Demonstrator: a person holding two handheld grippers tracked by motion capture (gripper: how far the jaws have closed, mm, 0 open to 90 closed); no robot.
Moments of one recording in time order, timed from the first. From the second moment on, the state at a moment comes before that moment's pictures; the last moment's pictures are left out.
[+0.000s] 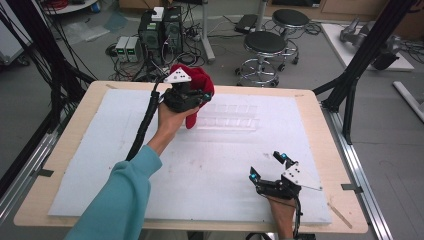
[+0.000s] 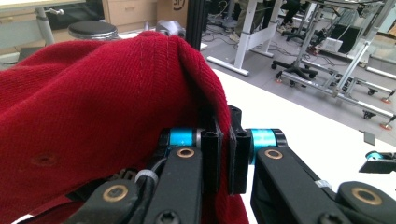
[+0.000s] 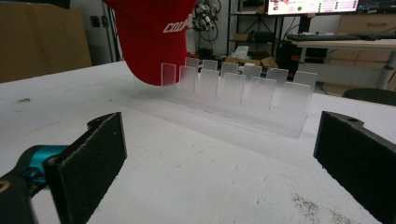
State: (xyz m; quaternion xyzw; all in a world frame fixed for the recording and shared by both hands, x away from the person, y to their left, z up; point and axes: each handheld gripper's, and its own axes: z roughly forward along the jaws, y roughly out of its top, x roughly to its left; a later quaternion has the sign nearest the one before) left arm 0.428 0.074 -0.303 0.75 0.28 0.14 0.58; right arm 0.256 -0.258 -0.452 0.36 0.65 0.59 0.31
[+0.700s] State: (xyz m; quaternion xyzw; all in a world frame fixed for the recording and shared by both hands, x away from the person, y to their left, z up) left arm 0.414 0.097 -0.282 0.74 0.29 0.15 0.58; right arm 0.256 -0.258 -0.452 0.36 0.65 0.59 0.31
